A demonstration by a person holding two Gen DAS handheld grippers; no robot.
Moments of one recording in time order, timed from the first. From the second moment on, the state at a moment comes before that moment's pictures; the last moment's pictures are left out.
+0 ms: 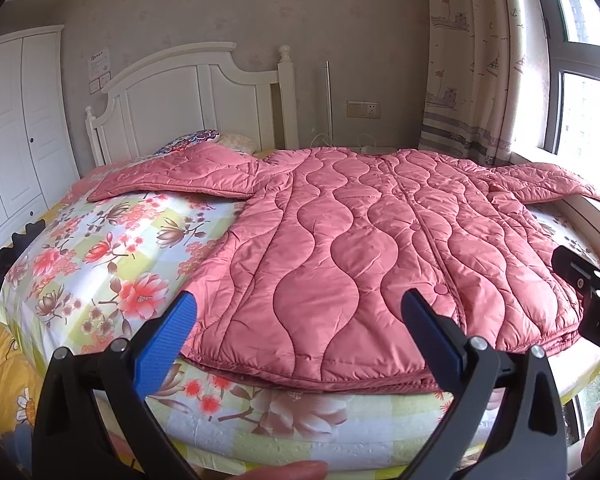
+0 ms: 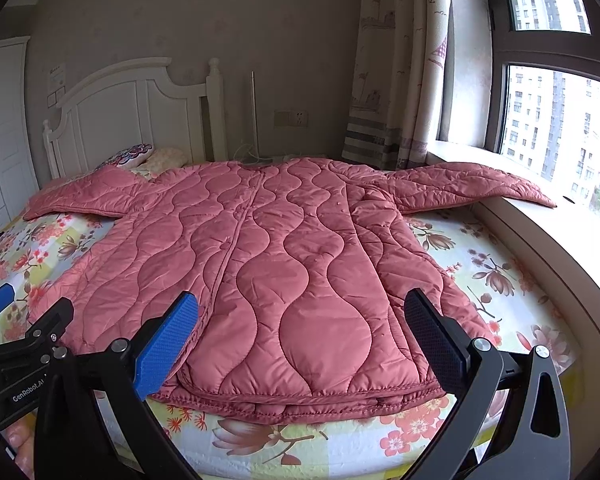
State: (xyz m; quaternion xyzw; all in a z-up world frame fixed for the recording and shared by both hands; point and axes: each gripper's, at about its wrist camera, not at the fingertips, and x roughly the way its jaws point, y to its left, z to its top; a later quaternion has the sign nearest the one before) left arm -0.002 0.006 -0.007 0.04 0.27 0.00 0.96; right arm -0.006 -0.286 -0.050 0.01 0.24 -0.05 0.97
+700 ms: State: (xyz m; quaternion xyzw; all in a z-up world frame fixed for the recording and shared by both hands) left arm -0.005 0.011 -0.010 0.04 0.27 0.00 0.96; right arm -0.005 -0.286 -0.052 0.01 0.24 -0.04 0.97
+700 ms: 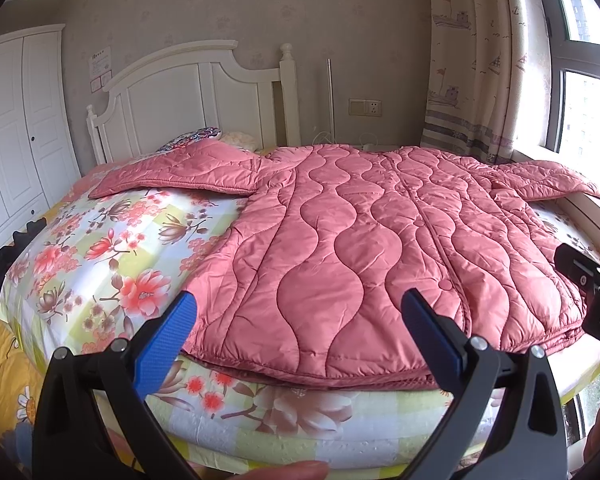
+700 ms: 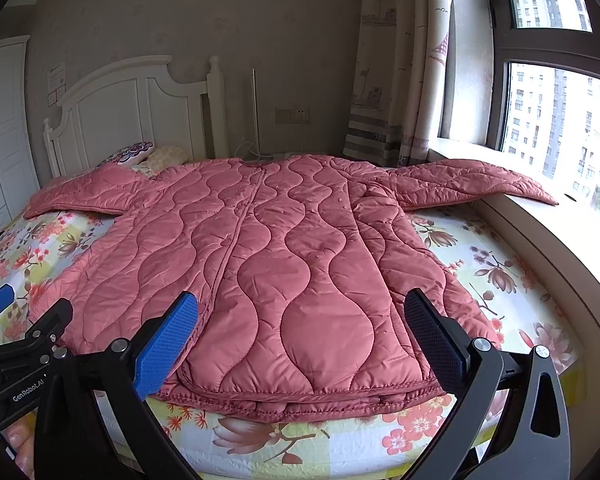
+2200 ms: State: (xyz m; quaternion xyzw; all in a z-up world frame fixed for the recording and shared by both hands) left arm 0.059 0.001 -0.005 0.05 0.31 -0.05 0.95; right arm 0.019 -0.300 -0.058 0.01 0.27 -0.04 0.96
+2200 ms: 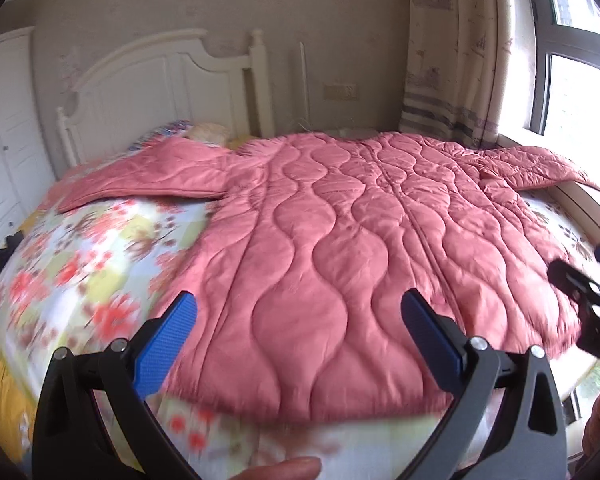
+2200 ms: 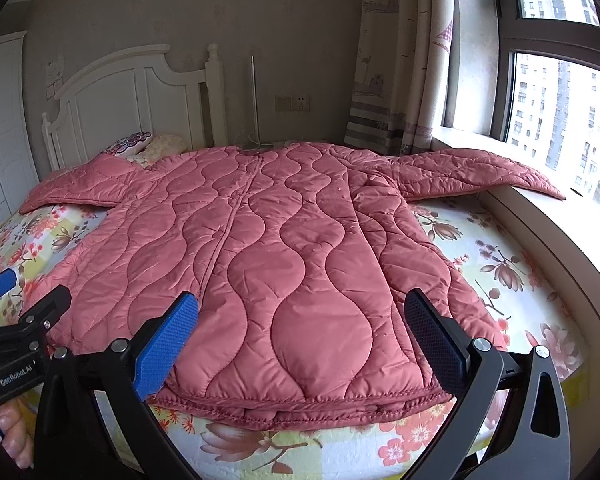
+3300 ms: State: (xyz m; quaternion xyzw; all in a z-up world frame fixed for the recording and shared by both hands) left arm 0.306 0.006 -0.076 0.06 0.45 -0.08 0.89; right arm 0.257 -0.642 -0.083 0.38 0.28 -0.28 0.84
